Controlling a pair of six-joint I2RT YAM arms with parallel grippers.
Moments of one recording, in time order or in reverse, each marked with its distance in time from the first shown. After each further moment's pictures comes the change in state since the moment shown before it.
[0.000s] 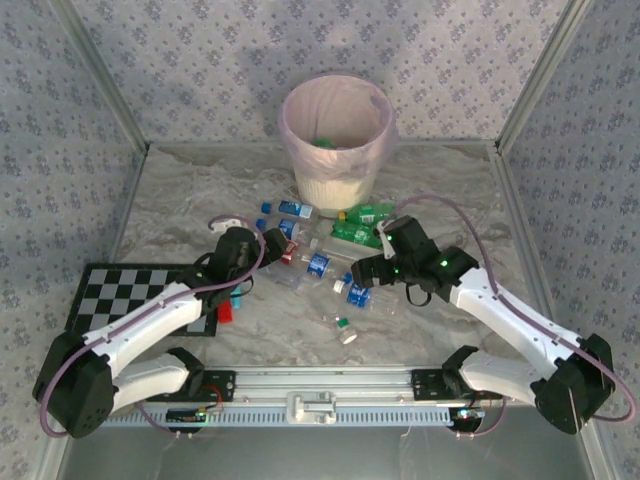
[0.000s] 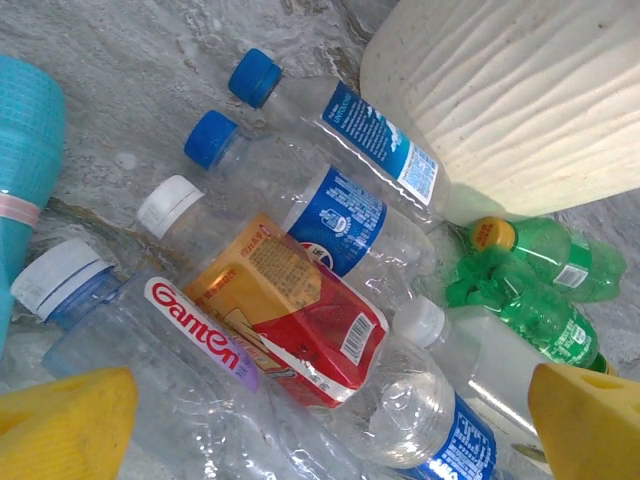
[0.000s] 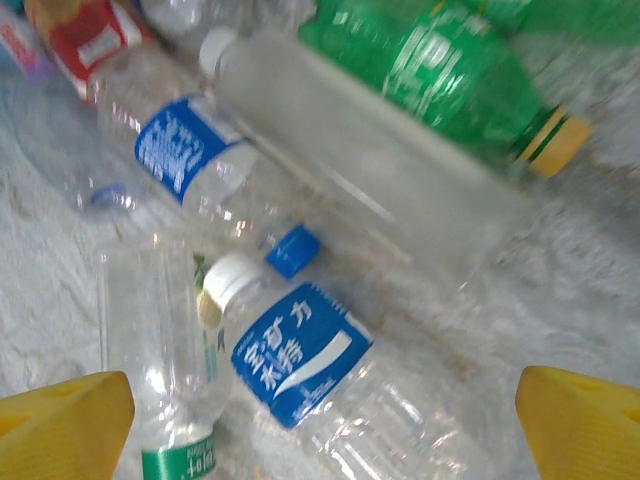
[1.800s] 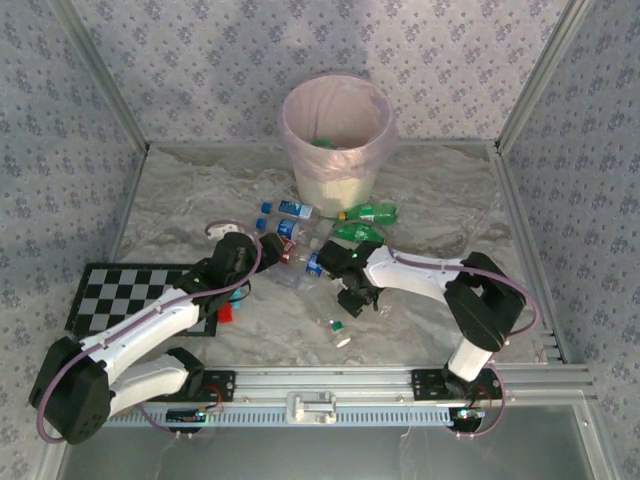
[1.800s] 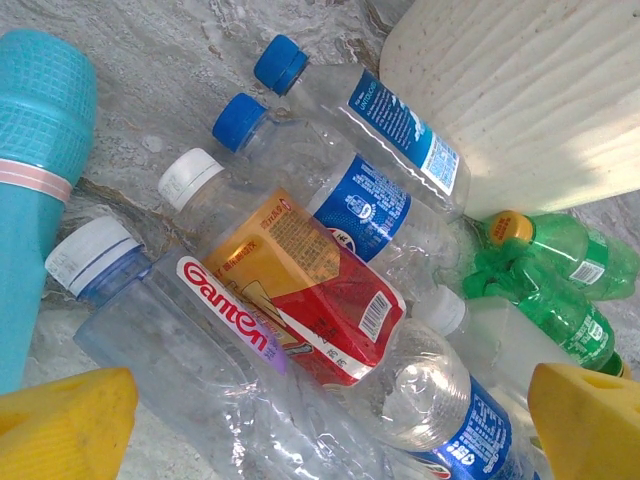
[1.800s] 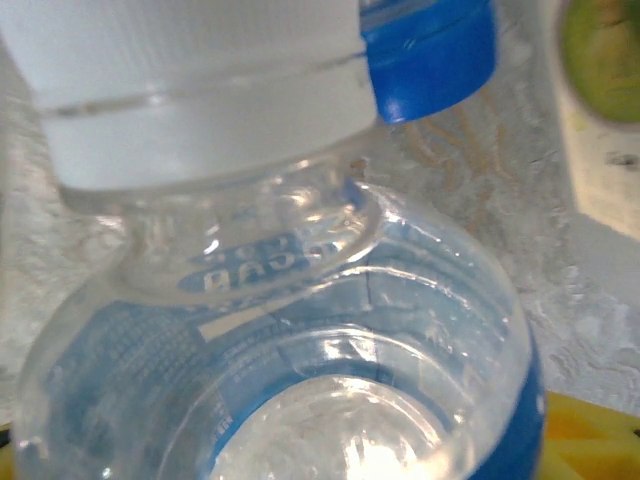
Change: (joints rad) left arm 0.008 -0.038 -0.042 -0.003 -0.002 -0.011; right arm 0.234 0.548 0.186 -0.197 0.220 -0.228
